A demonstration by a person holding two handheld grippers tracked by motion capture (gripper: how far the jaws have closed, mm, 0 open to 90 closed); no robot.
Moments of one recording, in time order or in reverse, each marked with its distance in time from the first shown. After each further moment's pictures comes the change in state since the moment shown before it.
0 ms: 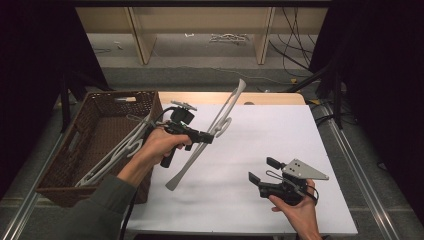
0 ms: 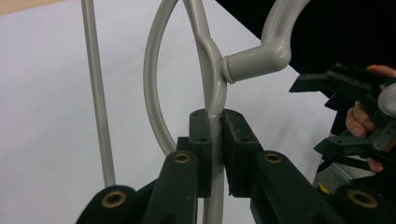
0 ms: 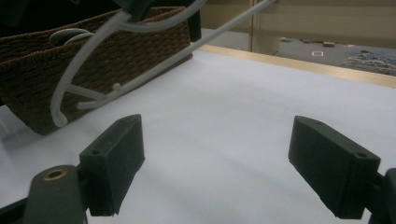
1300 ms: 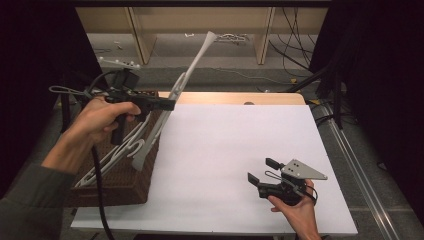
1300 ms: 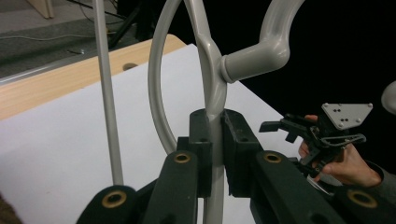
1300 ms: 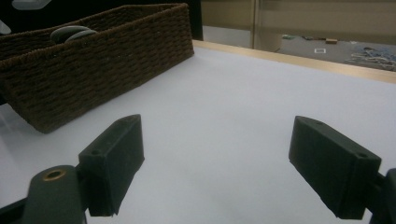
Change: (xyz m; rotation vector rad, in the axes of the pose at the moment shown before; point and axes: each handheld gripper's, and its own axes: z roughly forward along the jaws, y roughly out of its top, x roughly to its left) left arm -0.006 0.034 -0.146 -0.171 0.055 0.016; right arm 0.001 -0.001 0.003 -0.002 0.002 0.003
